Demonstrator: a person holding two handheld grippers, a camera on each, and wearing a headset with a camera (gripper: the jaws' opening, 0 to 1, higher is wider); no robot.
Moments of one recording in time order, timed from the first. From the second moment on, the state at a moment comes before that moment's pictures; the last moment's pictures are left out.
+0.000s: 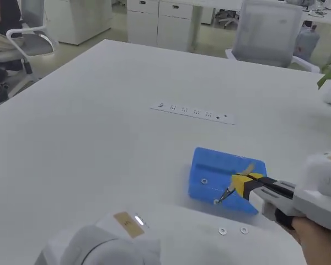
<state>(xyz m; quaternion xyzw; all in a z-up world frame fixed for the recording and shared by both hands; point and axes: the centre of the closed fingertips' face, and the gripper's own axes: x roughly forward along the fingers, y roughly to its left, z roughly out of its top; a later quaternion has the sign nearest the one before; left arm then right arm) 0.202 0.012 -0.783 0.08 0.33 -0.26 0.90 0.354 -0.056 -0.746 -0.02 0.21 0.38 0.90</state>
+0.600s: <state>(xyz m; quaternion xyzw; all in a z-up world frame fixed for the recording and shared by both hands) 0.200 0.011 -0.786 0.08 0.34 -0.27 0.90 0.395 -0.058 -0.731 -0.03 0.17 0.35 0.92</state>
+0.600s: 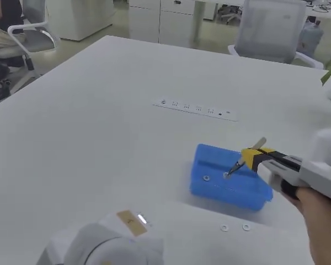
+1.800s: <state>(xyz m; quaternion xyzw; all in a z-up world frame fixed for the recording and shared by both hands) 0.201 0.021 -0.798 0.07 0.36 -0.26 0.89 0.421 -0.050 -0.796 -0.09 0.22 0.35 0.90</state>
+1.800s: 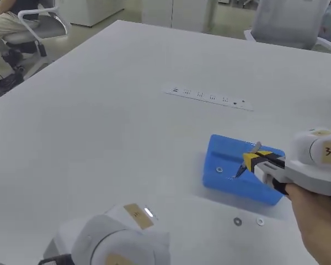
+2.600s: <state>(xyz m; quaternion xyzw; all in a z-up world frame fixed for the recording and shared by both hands) 0.198 0.012 -0.793 0.08 0.35 -0.28 0.89 0.420 -0.053 -0.795 -0.07 0.23 0.35 0.91</state>
